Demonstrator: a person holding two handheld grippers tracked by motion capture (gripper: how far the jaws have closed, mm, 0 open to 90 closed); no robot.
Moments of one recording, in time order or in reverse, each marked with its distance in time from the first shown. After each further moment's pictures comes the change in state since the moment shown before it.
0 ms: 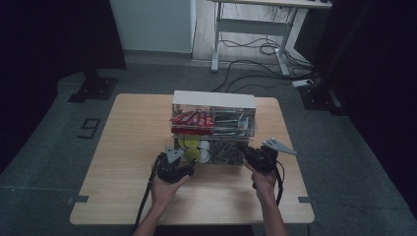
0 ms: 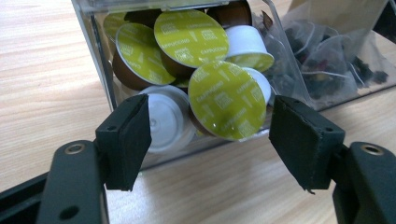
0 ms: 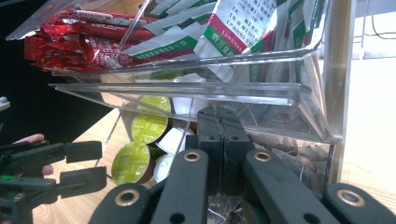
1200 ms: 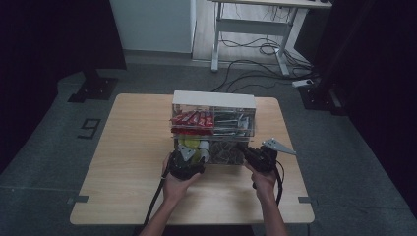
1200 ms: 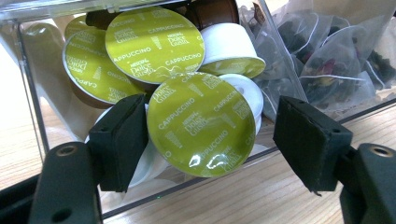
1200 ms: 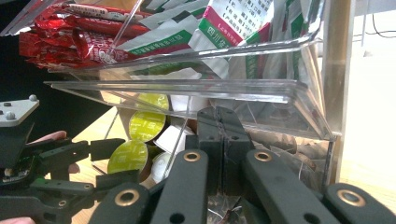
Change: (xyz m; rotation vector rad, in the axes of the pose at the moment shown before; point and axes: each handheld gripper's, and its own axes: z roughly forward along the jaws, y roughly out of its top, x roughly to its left) left arm -0.023 0.003 0.030 0.014 0.035 0.056; right arm -0.003 -0.002 0.002 0.003 0.002 0.001
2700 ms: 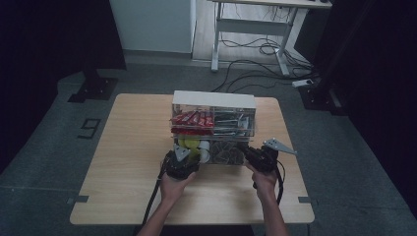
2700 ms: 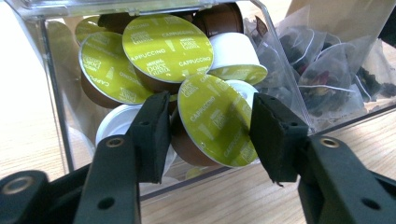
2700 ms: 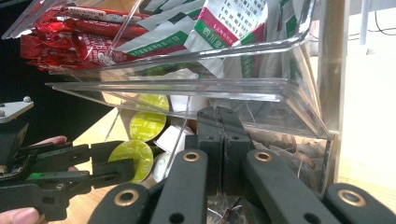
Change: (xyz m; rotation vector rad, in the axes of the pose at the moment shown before) left arm 0.011 -0.003 -0.007 -0.045 -0.039 -0.061; right arm -0.003 0.000 -0.001 0.002 0.007 0.012
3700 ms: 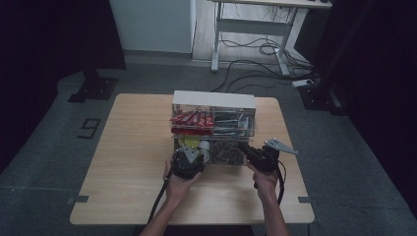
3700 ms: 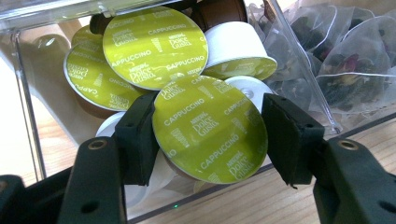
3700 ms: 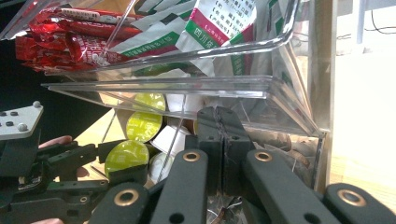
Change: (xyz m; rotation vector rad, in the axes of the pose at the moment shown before) left arm -0.017 -0.002 0.018 0.025 0.108 0.120; right arm -0.002 0.000 -0.001 -0.001 -0.008 0.008
